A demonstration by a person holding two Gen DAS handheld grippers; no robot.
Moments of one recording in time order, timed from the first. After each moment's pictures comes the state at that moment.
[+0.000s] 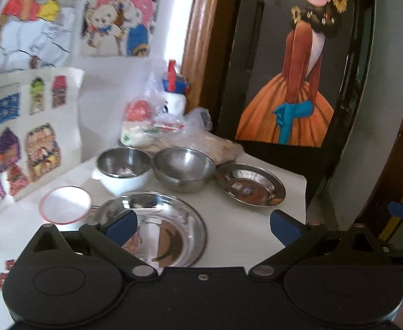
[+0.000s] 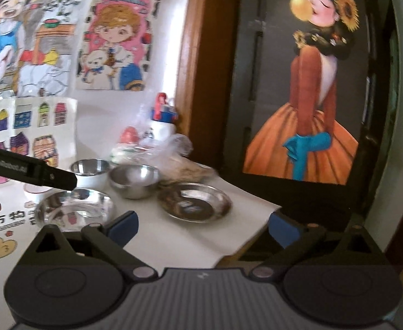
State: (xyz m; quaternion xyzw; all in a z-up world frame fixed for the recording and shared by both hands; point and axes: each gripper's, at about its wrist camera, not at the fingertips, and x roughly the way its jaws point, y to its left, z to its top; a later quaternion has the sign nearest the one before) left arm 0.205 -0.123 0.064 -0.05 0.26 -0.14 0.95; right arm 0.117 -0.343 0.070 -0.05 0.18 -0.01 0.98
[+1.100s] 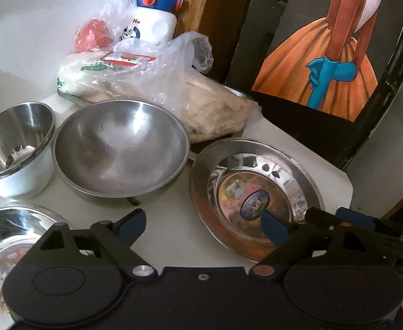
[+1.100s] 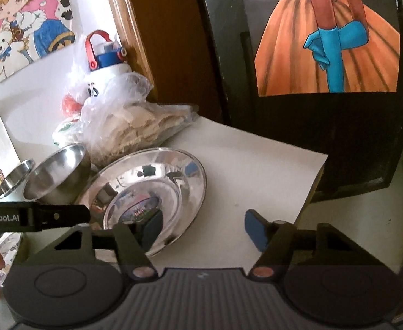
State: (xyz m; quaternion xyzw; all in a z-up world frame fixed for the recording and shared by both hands) left arm 0.410 -0.221 -0.014 -0.08 0.39 -0.10 0.91; right arm 0.355 -0.458 -0.027 0.10 0.33 0.05 0.94
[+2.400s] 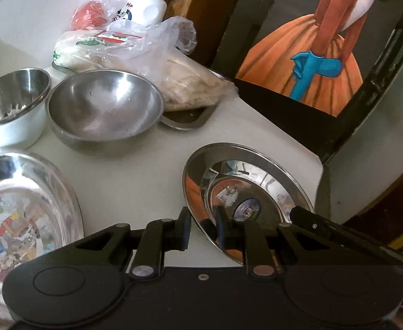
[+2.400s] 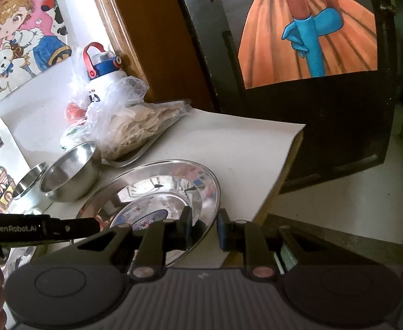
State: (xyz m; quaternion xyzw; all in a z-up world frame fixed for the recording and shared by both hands) left arm 0.363 -0.233 -0.011 -0.12 0.41 -0.13 0.90; right arm 0.298 -0.462 -0.025 0.15 0.33 0.03 0.93
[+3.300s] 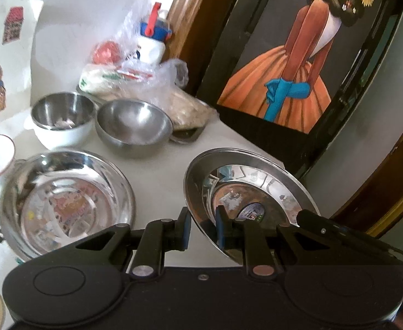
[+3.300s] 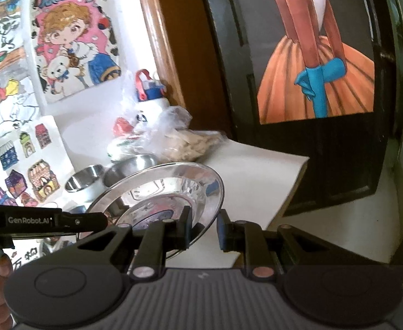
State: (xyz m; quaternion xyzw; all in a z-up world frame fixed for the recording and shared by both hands) left arm 0.265 -0.176 0.043 -0.13 0.35 -0.16 0.91; right arm 0.198 -0.402 0.050 0.10 0.27 0.04 0.96
